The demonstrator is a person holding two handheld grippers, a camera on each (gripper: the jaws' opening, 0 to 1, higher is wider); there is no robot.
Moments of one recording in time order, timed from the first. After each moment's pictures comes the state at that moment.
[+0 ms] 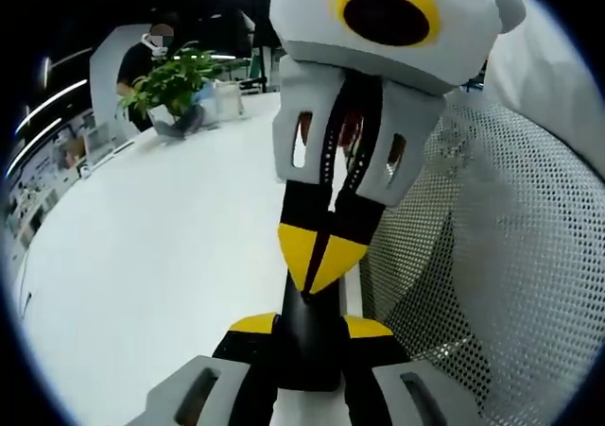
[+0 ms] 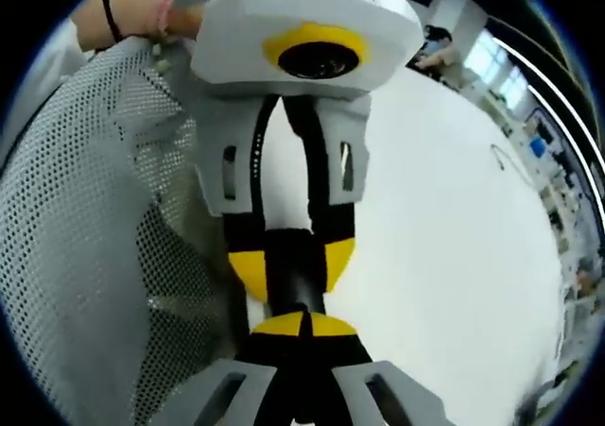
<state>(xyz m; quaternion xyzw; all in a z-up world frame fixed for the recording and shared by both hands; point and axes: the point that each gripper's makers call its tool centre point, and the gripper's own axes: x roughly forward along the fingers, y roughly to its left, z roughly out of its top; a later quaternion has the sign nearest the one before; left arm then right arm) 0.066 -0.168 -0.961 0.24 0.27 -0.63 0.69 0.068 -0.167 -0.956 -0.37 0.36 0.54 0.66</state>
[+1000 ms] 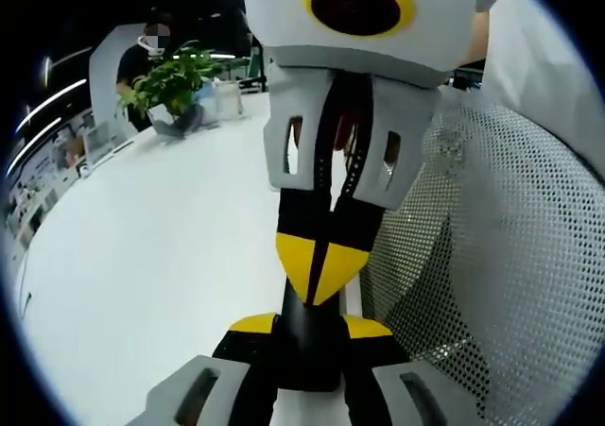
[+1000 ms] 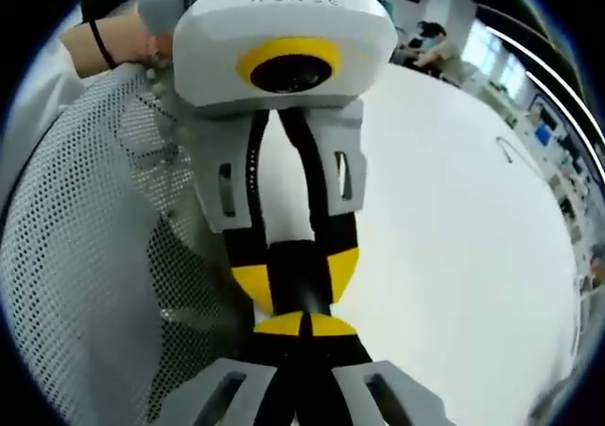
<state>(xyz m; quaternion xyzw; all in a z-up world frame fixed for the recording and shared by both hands) 0.065 -0.168 -0.961 0.24 0.27 -0.63 0.69 0.064 -0.159 -0.956 -0.36 0.36 0.57 0.65</state>
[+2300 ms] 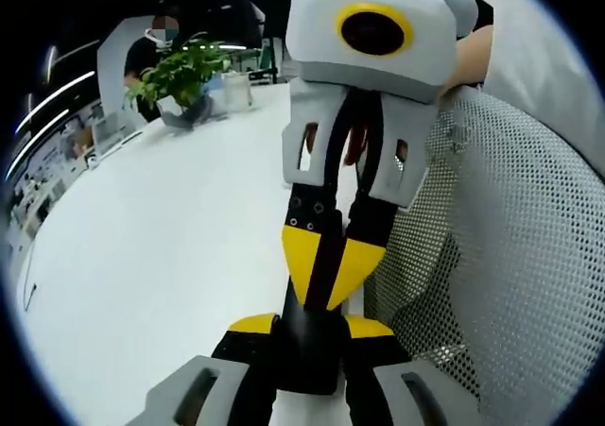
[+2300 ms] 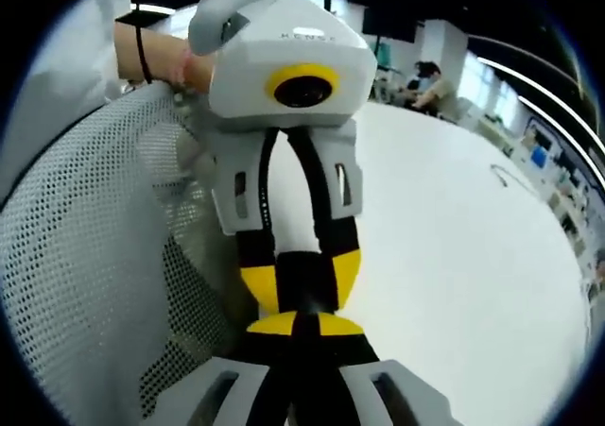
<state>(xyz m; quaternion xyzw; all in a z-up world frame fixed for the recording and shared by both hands) 0.066 -0.170 -0.962 0.24 0.29 -0.61 0.70 0.060 -0.160 -0.952 -0.31 0.28 0.61 0.67</state>
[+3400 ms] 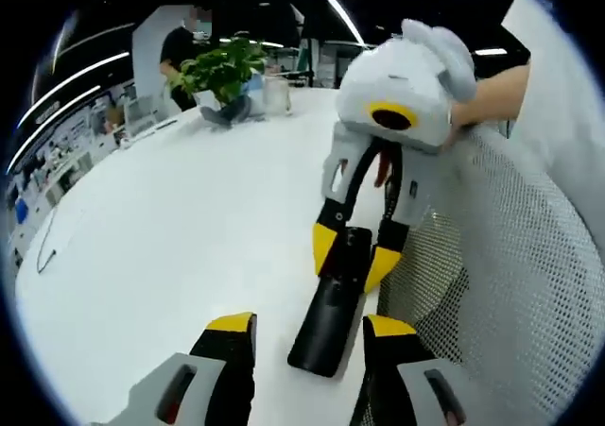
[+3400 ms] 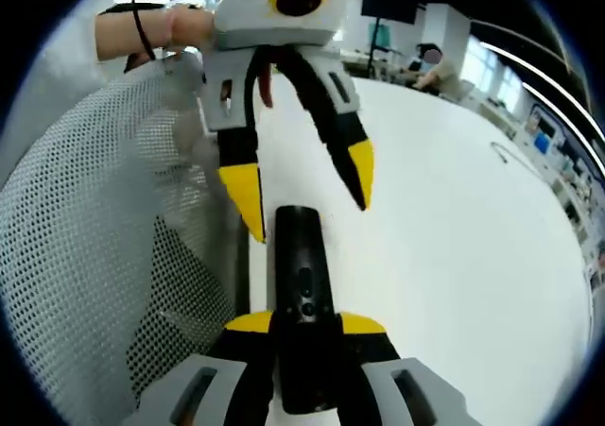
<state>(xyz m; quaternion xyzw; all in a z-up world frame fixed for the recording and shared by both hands) 0.086 -0.142 -0.918 0.19 0.31 -0.52 0.78 0.067 -0.187 -0.967 -0.30 0.33 0.60 0.67</state>
